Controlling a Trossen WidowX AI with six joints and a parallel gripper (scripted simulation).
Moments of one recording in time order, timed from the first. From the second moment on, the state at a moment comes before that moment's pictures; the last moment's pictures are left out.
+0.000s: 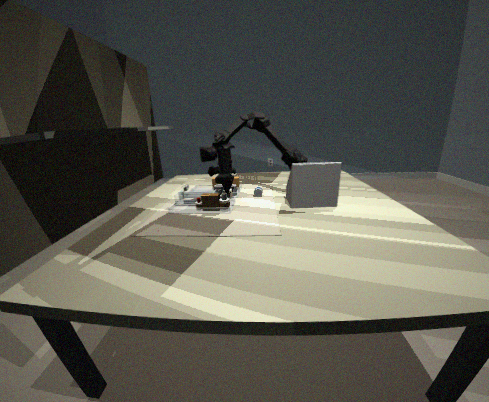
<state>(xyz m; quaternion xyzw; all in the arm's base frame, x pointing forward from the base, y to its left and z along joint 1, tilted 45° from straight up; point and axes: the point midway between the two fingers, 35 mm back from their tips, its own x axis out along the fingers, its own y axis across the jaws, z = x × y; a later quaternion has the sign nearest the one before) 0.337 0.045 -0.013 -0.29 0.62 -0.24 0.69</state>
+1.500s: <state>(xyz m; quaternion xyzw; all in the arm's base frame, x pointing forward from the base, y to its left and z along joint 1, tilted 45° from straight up) 0.340 0.039 -0.022 -0.29 0.62 -0.24 0.69</state>
